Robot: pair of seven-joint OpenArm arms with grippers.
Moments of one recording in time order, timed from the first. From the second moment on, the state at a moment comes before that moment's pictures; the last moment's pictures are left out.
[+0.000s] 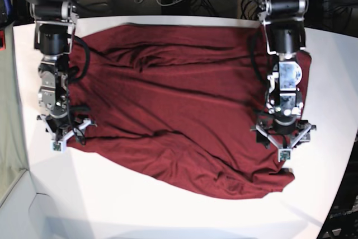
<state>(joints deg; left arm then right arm) -19.7 -6.1 -10.7 55.7 14.7 -0.4 15.8 19.4 12.8 9.2 48.8 3.2 7.7 -12.5</state>
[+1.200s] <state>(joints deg) -2.2 -7.4 -11.1 67.4 13.4 0.6 12.4 20.5 16.7 9.5 40.8 3.6 7.5 -3.7</state>
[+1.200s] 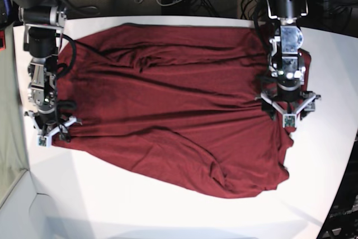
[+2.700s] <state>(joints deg) -22.7 -5.4 -12.7 55.7 14.9 -0.4 18.6 24.2 10.1 4.0 48.7 3.2 7.7 -5.9</state>
